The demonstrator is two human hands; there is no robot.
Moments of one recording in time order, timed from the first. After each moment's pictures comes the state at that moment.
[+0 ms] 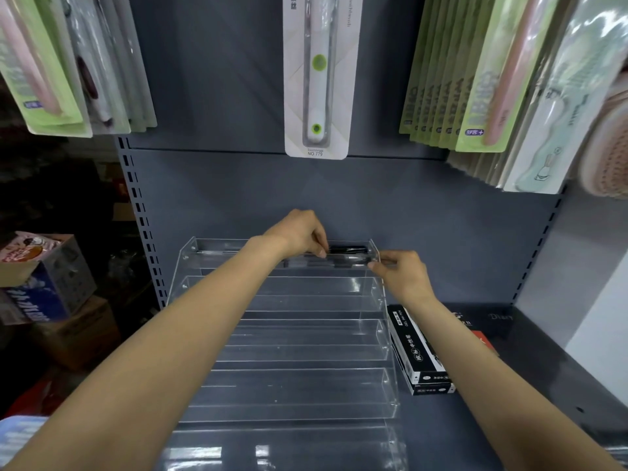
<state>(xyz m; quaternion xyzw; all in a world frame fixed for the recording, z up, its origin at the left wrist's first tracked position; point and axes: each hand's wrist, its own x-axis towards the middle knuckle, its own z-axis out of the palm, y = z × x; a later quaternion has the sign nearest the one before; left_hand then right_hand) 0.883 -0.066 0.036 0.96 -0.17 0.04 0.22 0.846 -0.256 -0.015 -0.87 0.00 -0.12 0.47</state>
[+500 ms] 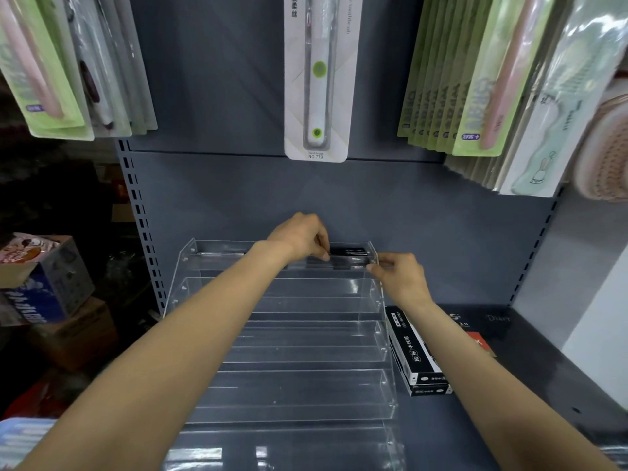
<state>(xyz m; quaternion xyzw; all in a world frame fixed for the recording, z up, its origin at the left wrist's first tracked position) 0.885 -0.070 0.033 0.97 -0.16 0.06 0.19 0.842 -0.253 -0.013 -0.87 0.00 -0.12 0.48</state>
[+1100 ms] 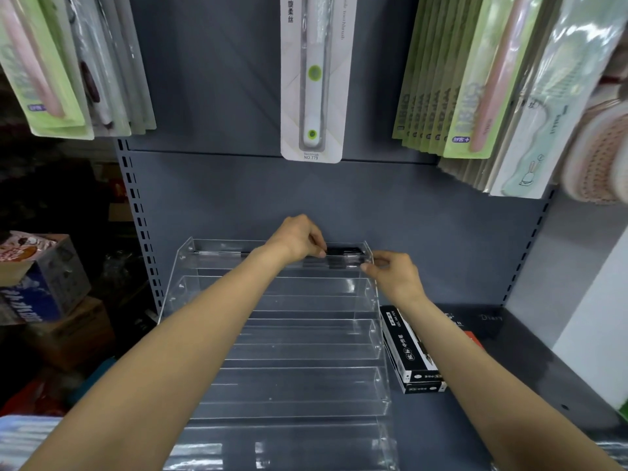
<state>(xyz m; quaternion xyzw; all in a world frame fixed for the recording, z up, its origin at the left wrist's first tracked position) 0.885 -0.071 0.023 0.95 -0.13 0.07 0.28 0.839 -0.255 -0.012 -0.87 -0.01 -0.11 0.48</state>
